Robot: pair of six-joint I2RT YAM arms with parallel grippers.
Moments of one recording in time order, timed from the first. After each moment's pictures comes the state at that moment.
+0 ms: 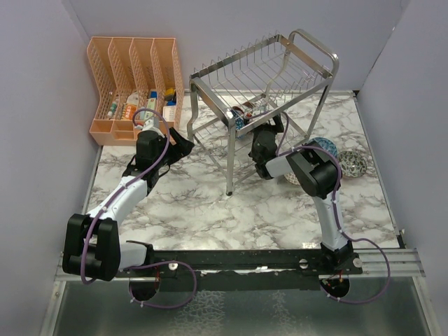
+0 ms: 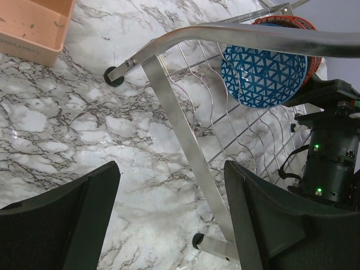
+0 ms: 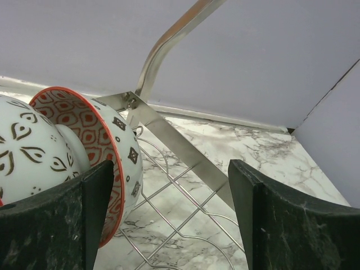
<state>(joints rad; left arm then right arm) -0.19 1.26 0.70 0.12 0.17 -0.71 0.58 2.23 1.15 1.33 0.73 -0.54</state>
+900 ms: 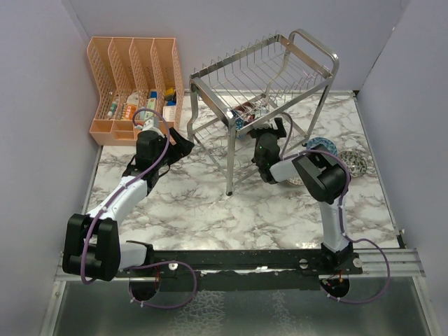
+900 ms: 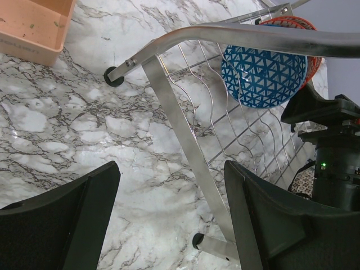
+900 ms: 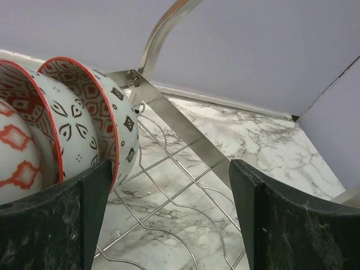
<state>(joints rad) -0.19 1.26 0.70 0.12 0.17 -0.71 0.59 2.14 1.05 1.26 0.74 -0.50</state>
